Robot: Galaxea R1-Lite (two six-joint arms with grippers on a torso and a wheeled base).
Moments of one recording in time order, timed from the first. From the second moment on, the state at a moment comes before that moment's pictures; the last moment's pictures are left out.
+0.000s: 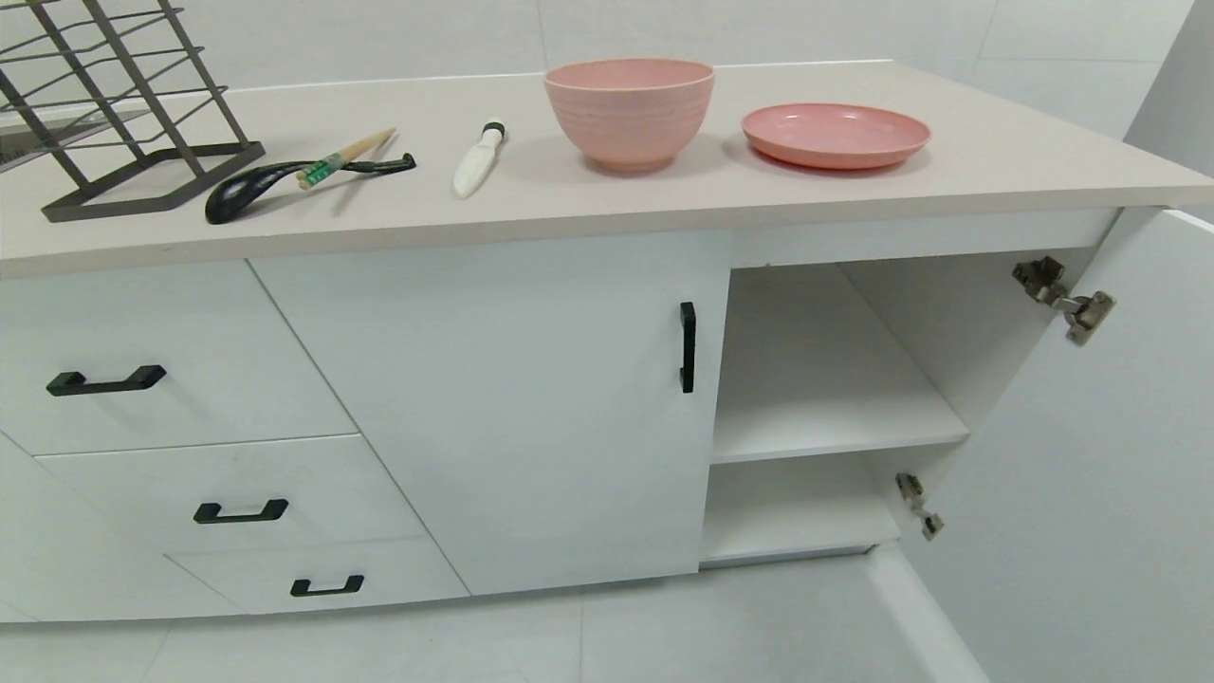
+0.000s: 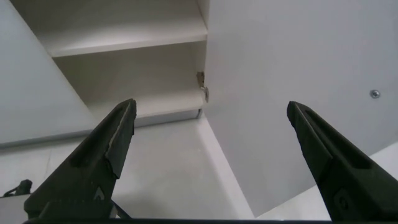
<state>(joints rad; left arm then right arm) 0.00 0.00 0.00 0.00 0.06 -0.04 -0.14 0.10 0.00 0.00 0.01 -0.02</state>
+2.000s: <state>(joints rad) 0.00 0.00 0.00 0.00 0.05 -0.05 -0.14 0.10 0.00 0.00 -0.01 -0.01</state>
